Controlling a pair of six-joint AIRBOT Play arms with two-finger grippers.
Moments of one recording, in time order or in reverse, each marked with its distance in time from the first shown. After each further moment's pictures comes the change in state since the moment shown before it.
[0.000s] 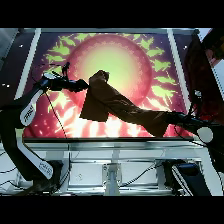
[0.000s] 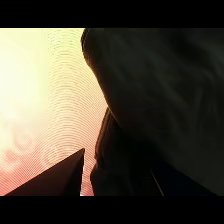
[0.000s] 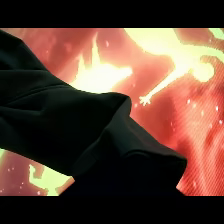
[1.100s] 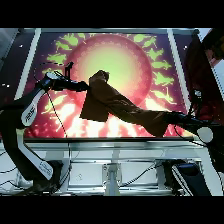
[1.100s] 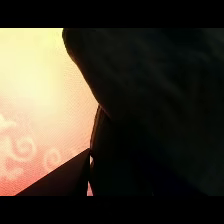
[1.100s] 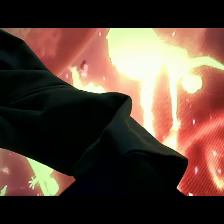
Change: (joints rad) left arm -0.029 -0.006 0.000 0.063 -0.015 0.059; right arm 0.000 0.000 0.000 0.003 0.000 0.001
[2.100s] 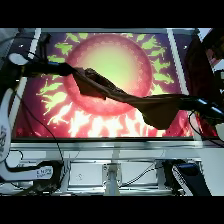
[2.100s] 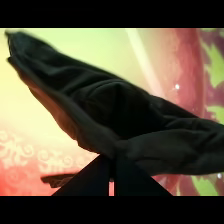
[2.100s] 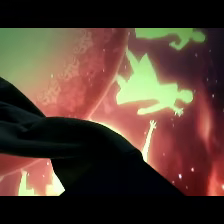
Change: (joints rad) left arm 0.081 0.517 0.012 0.063 -0.132 -0.045; right arm 0.000 0.001 0.269 -0.166 -0.017 0.002
